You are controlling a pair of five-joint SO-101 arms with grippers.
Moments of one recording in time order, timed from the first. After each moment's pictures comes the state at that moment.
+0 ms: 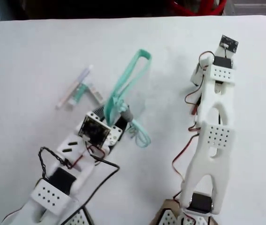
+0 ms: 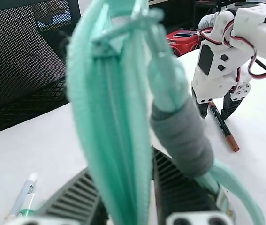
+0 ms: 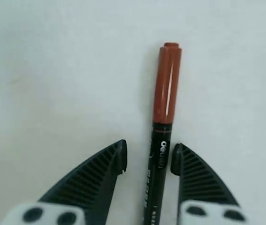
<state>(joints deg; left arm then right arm) 24.8 -76.3 87.6 11.2 -7.3 9.8 64.2 -61.1 78.9 -12.4</state>
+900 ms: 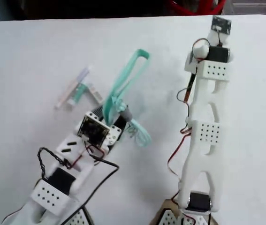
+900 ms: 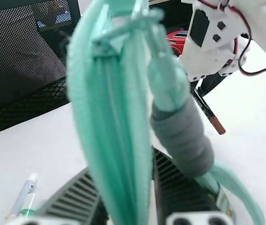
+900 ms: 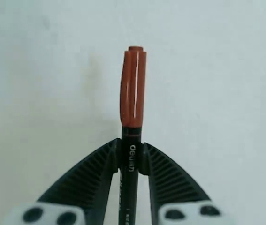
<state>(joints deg) 24.5 -76.3 87.6 11.2 -7.3 4.3 65.4 -91.6 97.9 -6.9</state>
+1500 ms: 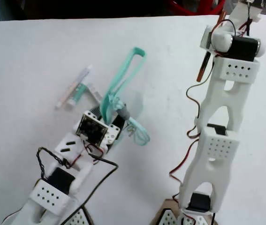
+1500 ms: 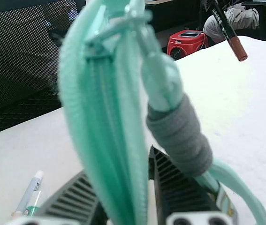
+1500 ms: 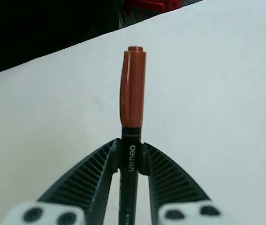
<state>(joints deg) 23.4 -76.3 87.6 11.2 -7.3 5.4 39.3 -83.3 98.5 -6.9</state>
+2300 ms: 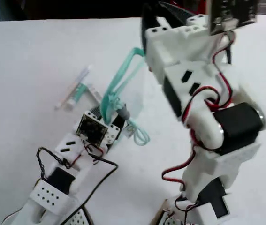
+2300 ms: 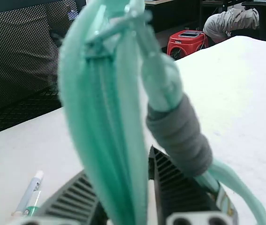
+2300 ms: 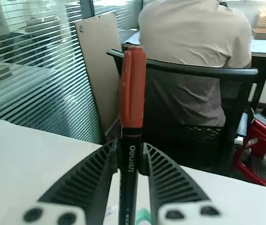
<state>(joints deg) 23.4 -76.3 87.6 11.2 -7.3 -25.0 -6.4 -61.7 84.3 0.2</state>
